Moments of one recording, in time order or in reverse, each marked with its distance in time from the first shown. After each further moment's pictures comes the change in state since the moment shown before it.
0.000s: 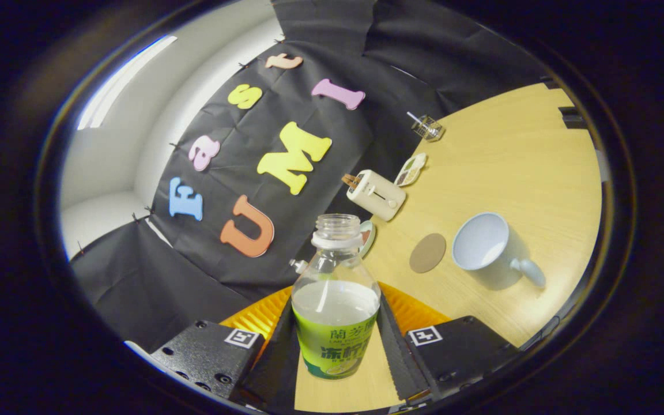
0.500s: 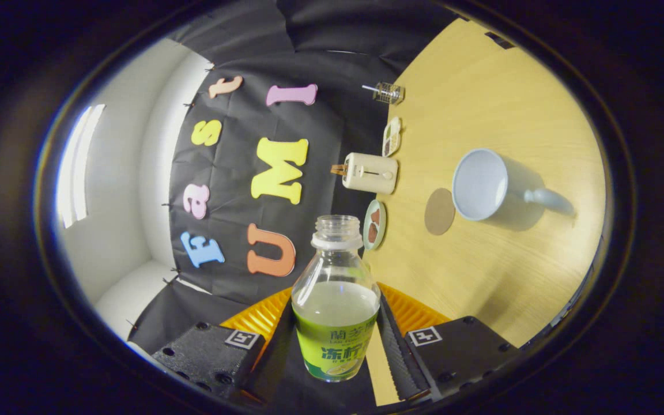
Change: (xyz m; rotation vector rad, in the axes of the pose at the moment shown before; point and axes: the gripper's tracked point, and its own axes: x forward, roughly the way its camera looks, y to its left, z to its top) arm 0.001 0.015 0.002 0.385 0.041 0.125
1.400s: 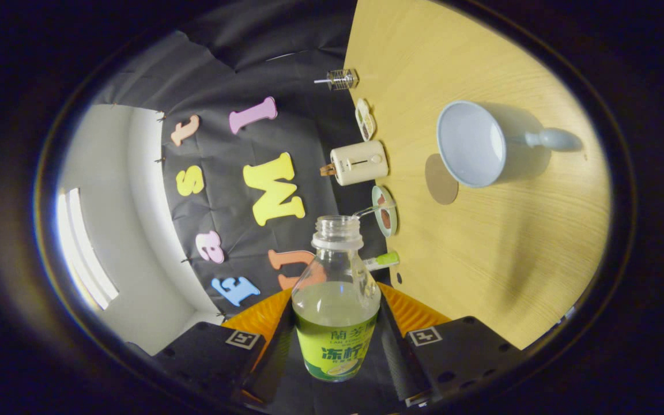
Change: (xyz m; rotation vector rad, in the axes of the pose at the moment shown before) arm 0.022 0.014 0.025 0.339 0.020 0.109
